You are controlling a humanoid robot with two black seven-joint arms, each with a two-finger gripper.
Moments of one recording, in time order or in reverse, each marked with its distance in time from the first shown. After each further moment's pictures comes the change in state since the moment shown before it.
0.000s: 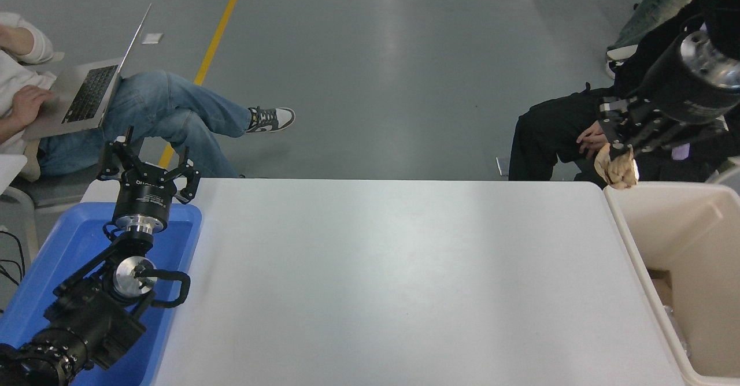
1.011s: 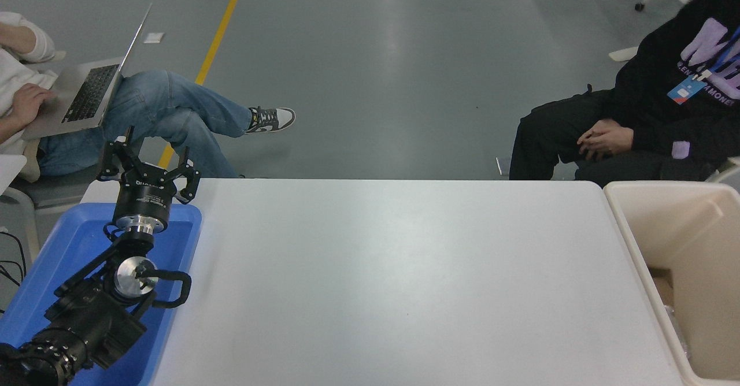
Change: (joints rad) left arm 0.000 0.000 0.000 0.000 0.000 0.000 0.000; right arm -1.317 -0.062 0.507 -0.833 -0.077 -0.696 0.007
